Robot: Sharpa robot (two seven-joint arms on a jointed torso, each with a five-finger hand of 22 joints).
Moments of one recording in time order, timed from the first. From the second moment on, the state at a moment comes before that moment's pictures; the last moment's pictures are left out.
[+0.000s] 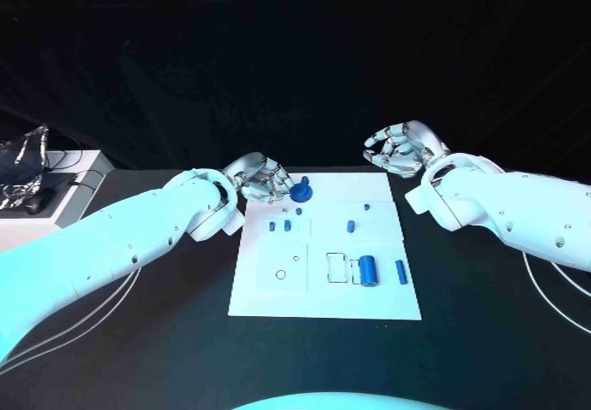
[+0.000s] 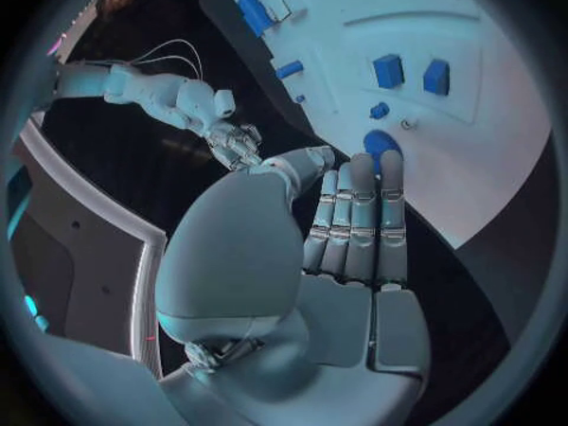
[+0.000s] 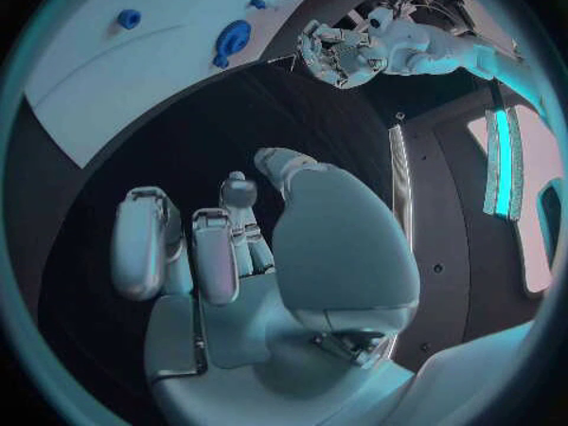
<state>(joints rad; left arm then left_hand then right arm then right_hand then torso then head) 1.13 -0.60 0.14 1.20 -1.01 -0.16 0.05 1.45 -0.21 0.54 0.06 0.28 0.81 0.16 0.41 0.33 0.89 0.12 0.51 0.22 1.01 0.05 1.00 0.61 0.17 0.84 0.15 0.91 0.75 1.33 -0.74 -0.13 1.28 -0.76 -0.57 0.13 1.33 -0.23 0.46 0.24 0.38 0.86 0.14 0.31 0.46 1.07 0.08 0.90 0.94 1.47 -0.02 1.45 1.31 0.05 1.46 0.09 1.25 1.31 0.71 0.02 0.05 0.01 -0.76</state>
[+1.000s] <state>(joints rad) 1.13 -0.48 0.10 1.09 -1.46 -0.19 0.05 1.36 -0.25 0.52 0.08 0.28 0.88 0.14 0.35 0.30 0.91 0.12 0.42 0.12 1.25 0.05 1.35 0.83 0.15 1.08 0.15 1.12 0.96 1.33 -0.73 -0.13 1.29 -0.76 -0.60 0.17 1.29 -0.25 0.55 0.17 0.38 0.88 0.15 0.32 0.49 1.05 0.07 0.50 0.53 1.47 -0.02 1.47 1.31 0.05 1.46 0.09 1.34 1.31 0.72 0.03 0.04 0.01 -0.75</state>
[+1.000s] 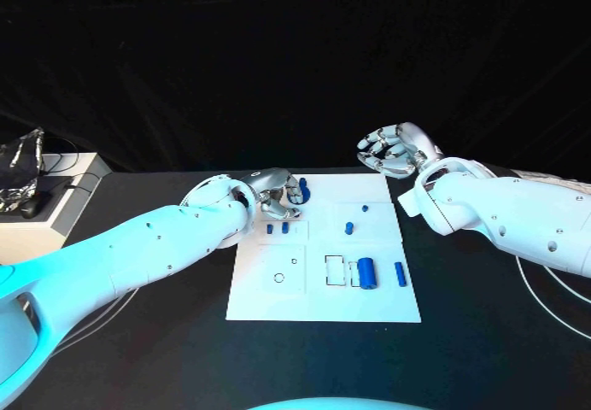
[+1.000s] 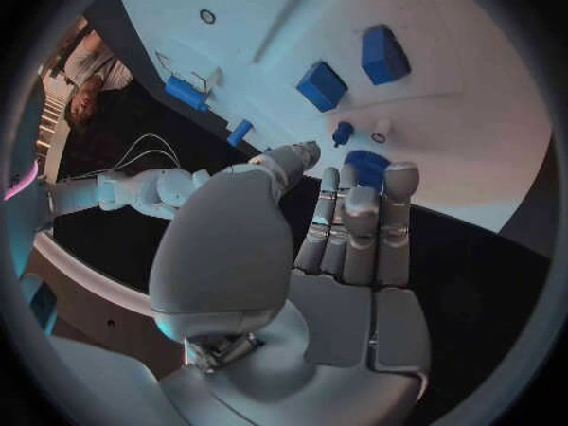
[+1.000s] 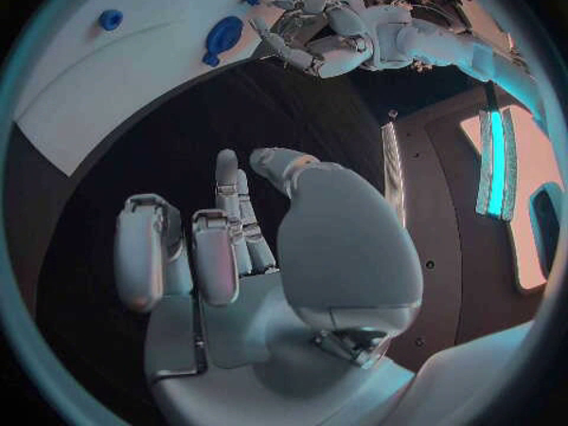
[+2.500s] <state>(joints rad) 1.13 -0.44 0.10 1.04 -1.50 -0.11 0.00 1.40 -0.22 0.56 0.06 0.26 0.92 0.15 0.30 0.29 1.00 0.10 0.39 0.10 1.28 0.04 1.40 0.86 0.15 1.13 0.13 1.19 1.04 1.33 -0.73 -0.13 1.30 -0.76 -0.60 0.17 1.29 -0.25 0.55 0.17 0.38 0.87 0.15 0.32 0.49 1.05 0.07 0.49 0.52 1.47 -0.02 1.47 1.31 0.05 1.46 0.09 1.35 1.31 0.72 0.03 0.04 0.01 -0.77</state>
